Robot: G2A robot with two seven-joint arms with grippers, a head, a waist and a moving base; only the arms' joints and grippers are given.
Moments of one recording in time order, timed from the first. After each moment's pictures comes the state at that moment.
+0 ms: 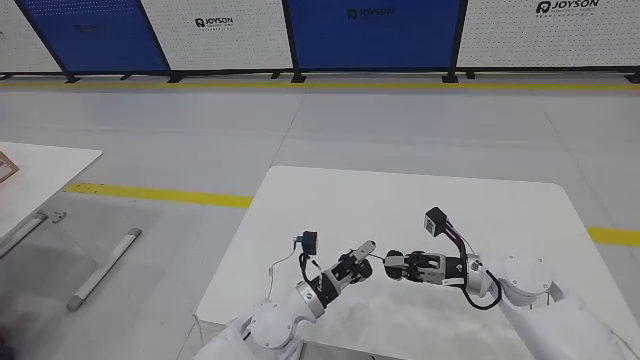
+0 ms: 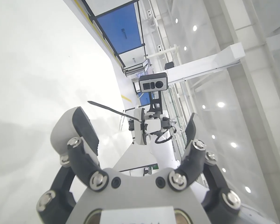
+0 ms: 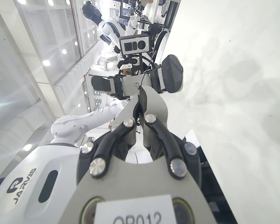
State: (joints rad) left arm 1.49 -1.10 -1.00 -1.69 -0.24 -0.24 -0.10; right arm -0.96 -1.10 0.83 -1.27 0.53 -0.13 1.08
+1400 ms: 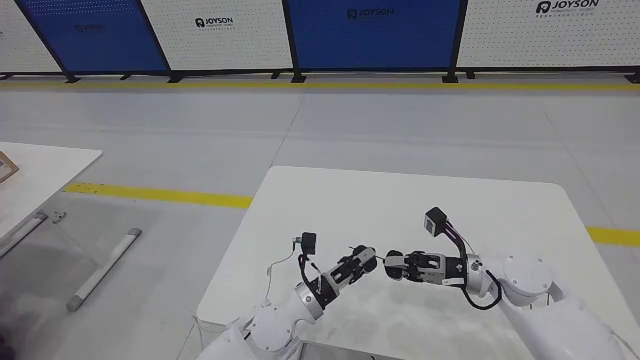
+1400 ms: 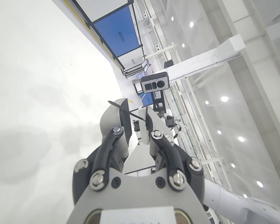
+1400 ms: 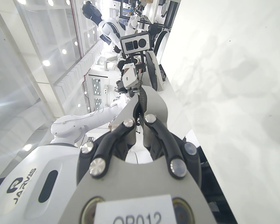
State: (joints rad) left arm 1.50 -1.12 -1.00 -1.64 -0.15 -0.34 -0.13; right arm -0.96 -1.10 0.83 -1.27 0.53 -0.13 1.08
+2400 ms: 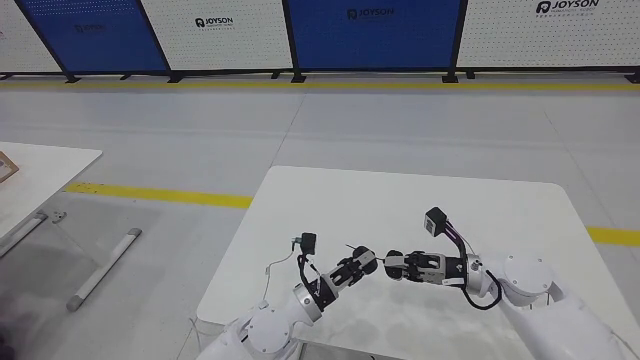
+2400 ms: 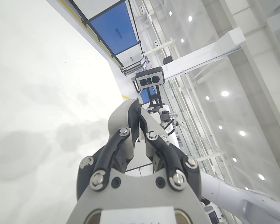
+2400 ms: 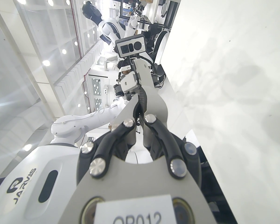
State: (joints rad) left arm 1.53 -1.12 -1.03 -1.67 -0.12 -0.34 -0.16; right arm -0.96 -1.10 0.83 -1.27 0.53 -0.13 1.08
